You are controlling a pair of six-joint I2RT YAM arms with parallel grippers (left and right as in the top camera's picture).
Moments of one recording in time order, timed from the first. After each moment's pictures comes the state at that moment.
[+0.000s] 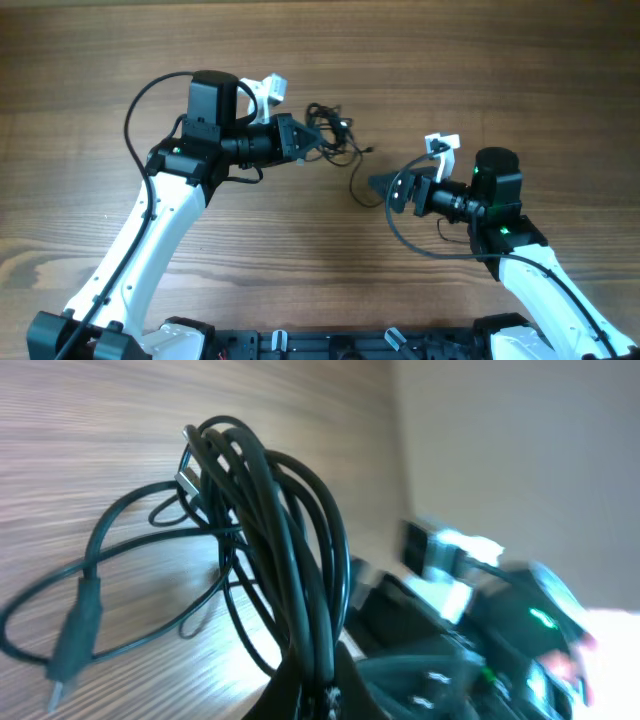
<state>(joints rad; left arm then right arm) -0.26 1.41 1.08 -0.44 0.84 -0.57 0.15 1.18 0.45 0.15 -0.84 0.48</state>
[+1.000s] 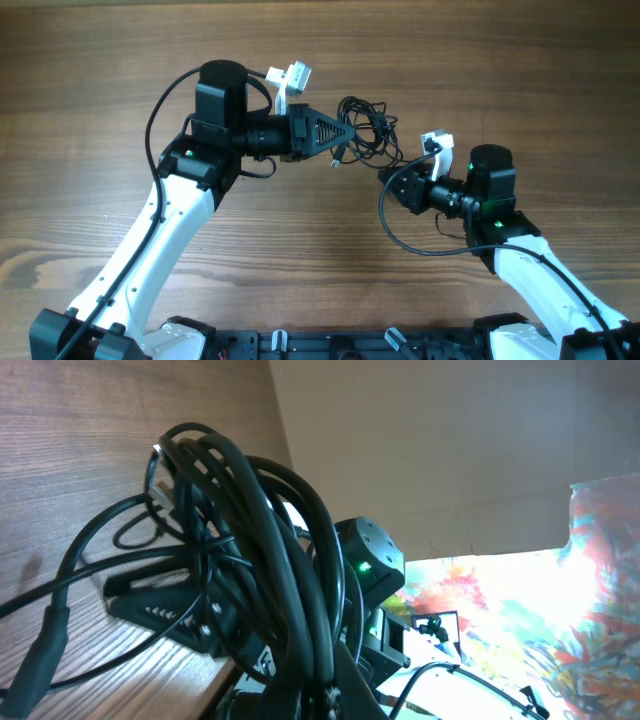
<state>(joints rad) -0.33 1.41 1.07 -0.15 1.08 -0.86 0.15 1.26 0.45 0.23 -0.77 0.35</state>
